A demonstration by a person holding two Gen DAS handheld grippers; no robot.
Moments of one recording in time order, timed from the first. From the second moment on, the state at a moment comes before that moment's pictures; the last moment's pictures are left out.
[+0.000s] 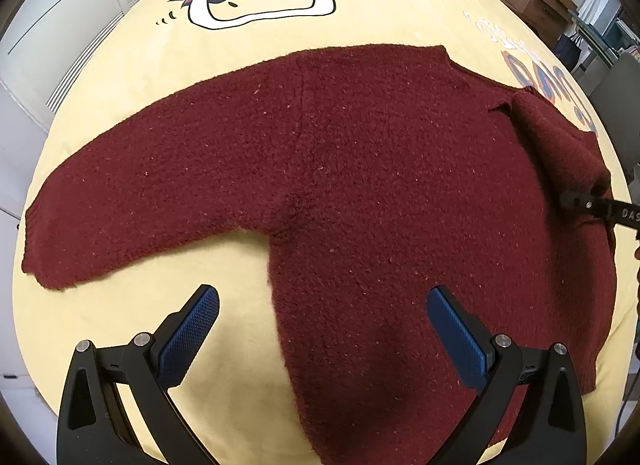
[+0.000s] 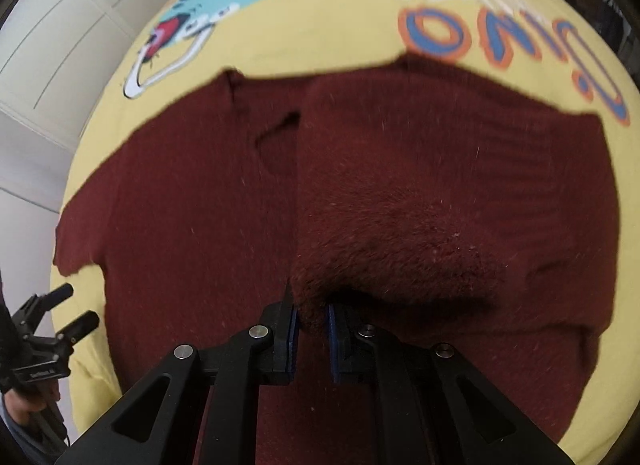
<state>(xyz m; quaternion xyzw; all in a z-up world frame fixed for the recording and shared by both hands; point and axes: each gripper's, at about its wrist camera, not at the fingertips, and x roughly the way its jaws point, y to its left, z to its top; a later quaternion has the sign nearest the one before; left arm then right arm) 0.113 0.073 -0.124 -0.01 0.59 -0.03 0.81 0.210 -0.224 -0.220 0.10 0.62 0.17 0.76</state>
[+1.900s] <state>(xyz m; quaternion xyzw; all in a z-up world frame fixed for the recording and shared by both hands) 0.193 -0.254 -0.184 0.35 0.54 -0.25 0.72 0.137 -0.466 -0.267 0.13 0.64 0.02 0.75</state>
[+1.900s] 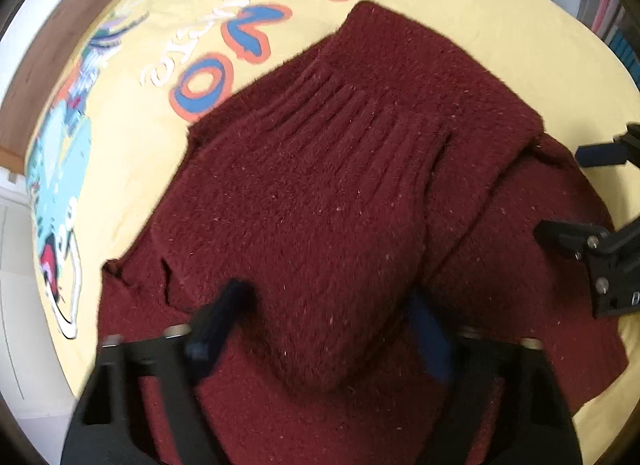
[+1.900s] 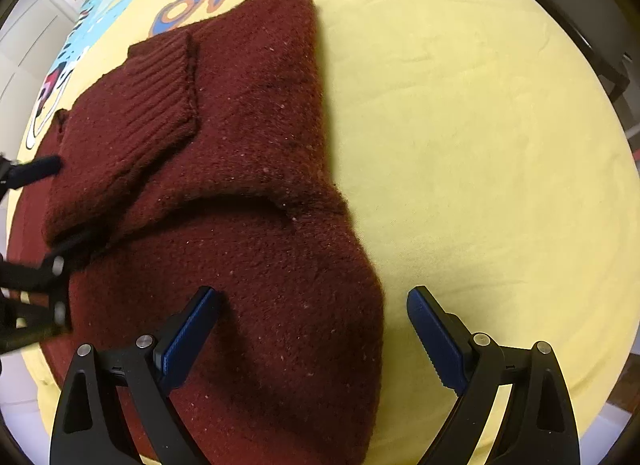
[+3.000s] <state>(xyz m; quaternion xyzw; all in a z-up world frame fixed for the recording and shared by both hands) 0.217 -0.045 -0.187 -0.09 0.57 -0.11 0.81 0.154 -0.453 -0.271 0.12 0.65 0.00 0.75</state>
